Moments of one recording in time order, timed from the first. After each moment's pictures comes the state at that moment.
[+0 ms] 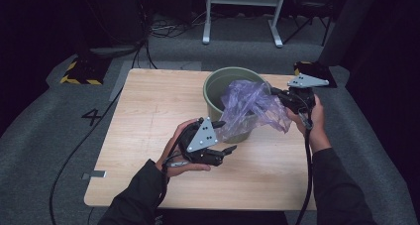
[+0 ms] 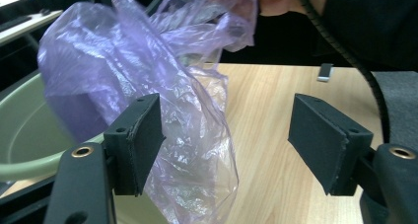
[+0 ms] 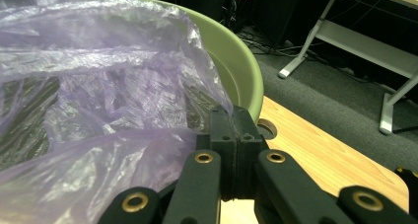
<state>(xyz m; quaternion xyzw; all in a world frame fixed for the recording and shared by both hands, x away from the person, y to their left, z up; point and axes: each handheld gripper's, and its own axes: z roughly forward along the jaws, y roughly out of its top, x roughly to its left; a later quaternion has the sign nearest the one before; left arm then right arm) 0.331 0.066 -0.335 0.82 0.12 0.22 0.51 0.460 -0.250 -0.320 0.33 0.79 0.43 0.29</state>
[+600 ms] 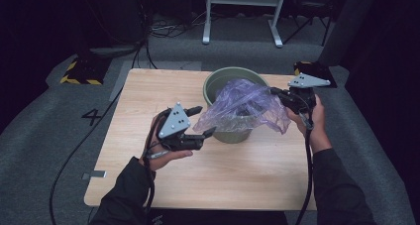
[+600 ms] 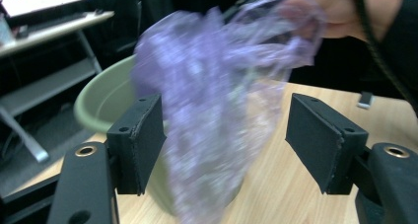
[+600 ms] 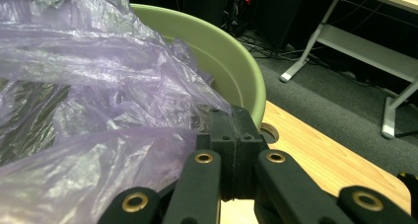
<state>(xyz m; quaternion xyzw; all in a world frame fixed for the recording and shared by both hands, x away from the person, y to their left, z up) 0.335 0.104 -0.321 0.78 0.17 0.24 0.55 0.457 -0.249 -0.317 0.33 0.79 0.43 0.29</state>
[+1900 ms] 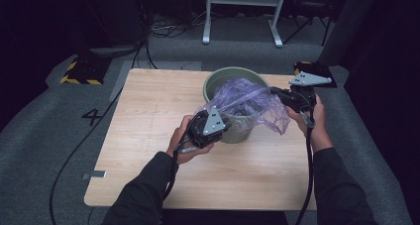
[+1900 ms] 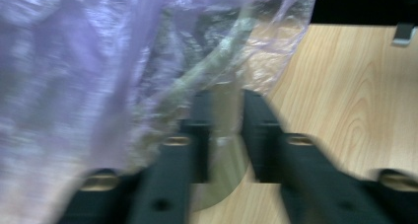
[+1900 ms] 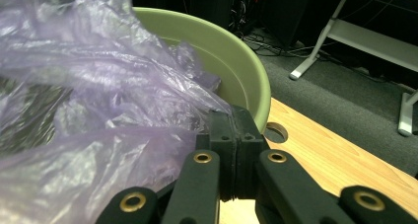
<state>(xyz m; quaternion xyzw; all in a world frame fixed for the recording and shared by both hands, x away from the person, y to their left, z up) 0.375 0.049 -0.357 0.84 0.16 0.25 0.45 0.461 -0.251 -0.316 0.33 0.79 0.44 0.27</state>
